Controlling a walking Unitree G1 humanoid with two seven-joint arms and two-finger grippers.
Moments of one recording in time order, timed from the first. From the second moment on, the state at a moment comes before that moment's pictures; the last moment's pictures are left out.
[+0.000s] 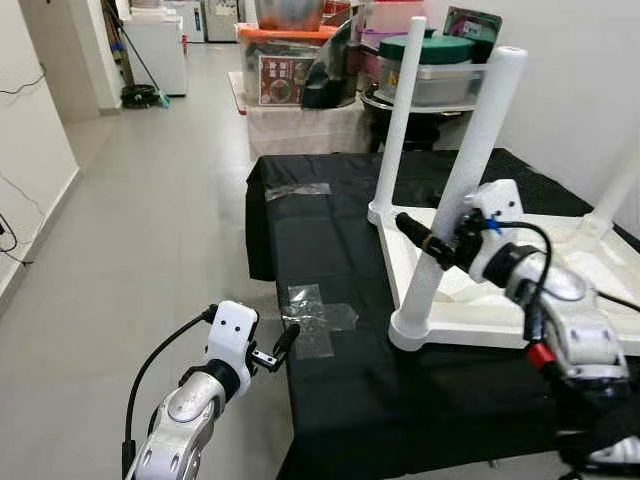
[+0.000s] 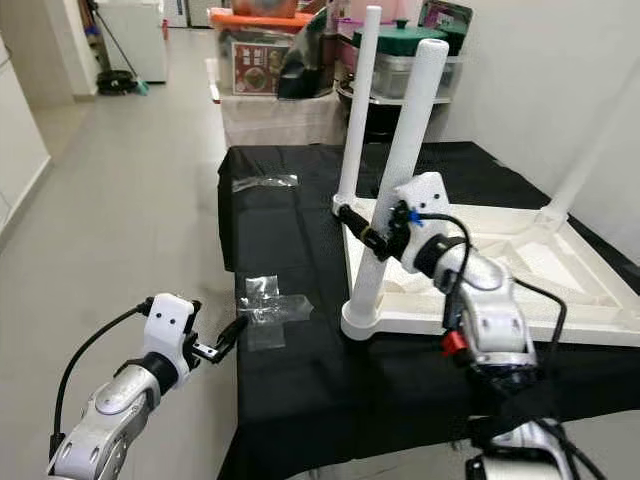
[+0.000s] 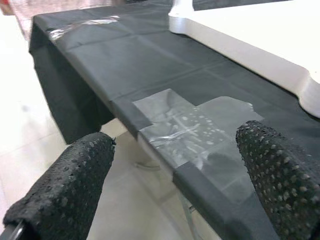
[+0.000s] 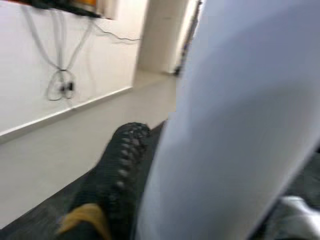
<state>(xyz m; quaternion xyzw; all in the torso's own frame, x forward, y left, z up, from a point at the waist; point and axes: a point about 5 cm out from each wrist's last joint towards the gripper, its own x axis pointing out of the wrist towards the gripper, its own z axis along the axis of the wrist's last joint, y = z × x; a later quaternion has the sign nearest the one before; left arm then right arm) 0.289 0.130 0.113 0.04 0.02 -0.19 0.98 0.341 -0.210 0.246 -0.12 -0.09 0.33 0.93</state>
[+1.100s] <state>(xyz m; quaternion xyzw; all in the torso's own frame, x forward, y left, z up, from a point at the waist) 0.290 0.127 0.113 0.04 0.02 -0.19 0.98 0.357 -0.155 0.204 -0.11 -0.04 0.04 0.99</state>
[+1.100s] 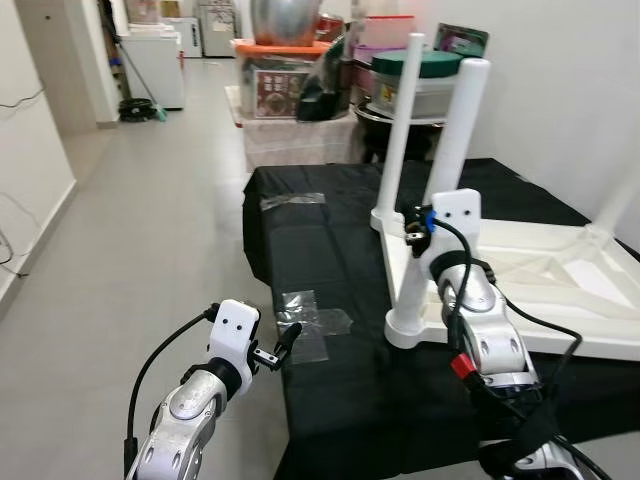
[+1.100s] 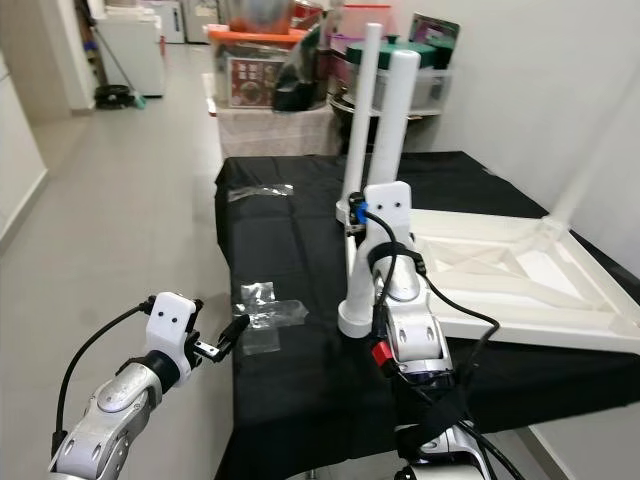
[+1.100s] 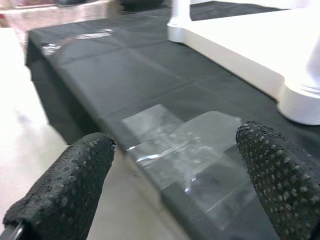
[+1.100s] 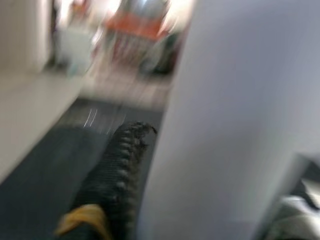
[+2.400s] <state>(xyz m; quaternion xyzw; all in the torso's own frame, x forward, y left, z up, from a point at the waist) 0.289 0.131 0.113 0.04 0.02 -0.18 0.98 0.362 -0.216 0.195 -0.06 -0.03 -0.17 0.98</state>
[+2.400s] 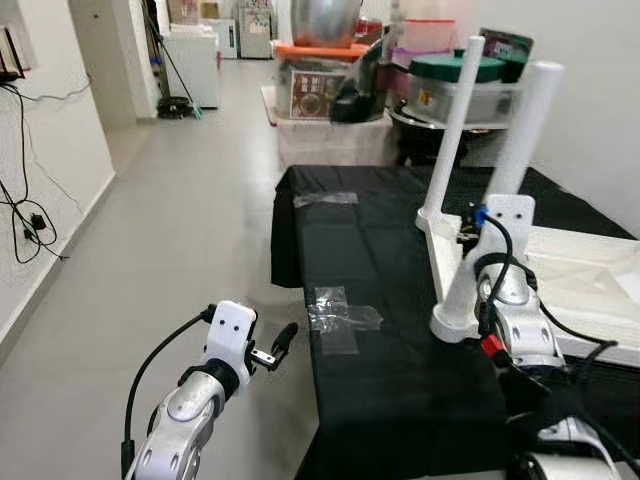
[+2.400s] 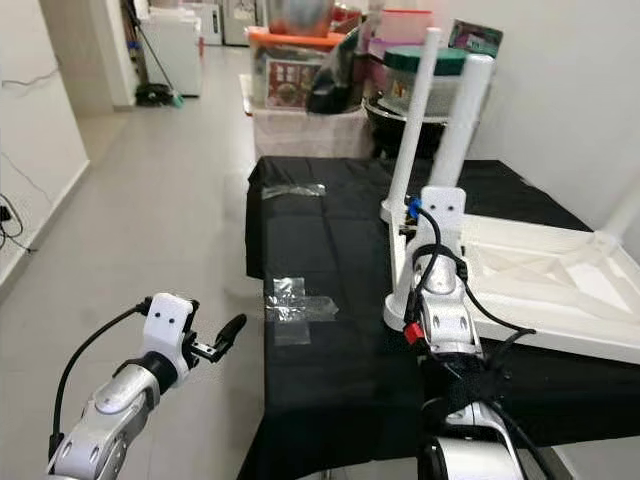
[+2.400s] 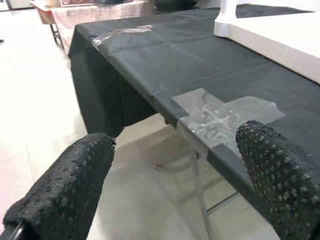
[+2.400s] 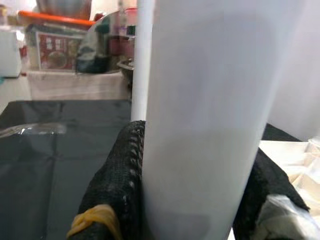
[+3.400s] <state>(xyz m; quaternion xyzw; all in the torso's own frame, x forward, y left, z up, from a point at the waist) 0.292 0.128 0.116 0.04 0.01 -0.19 0.98 0.351 -0.215 0.221 -0.09 -0.05 0.39 0.92</state>
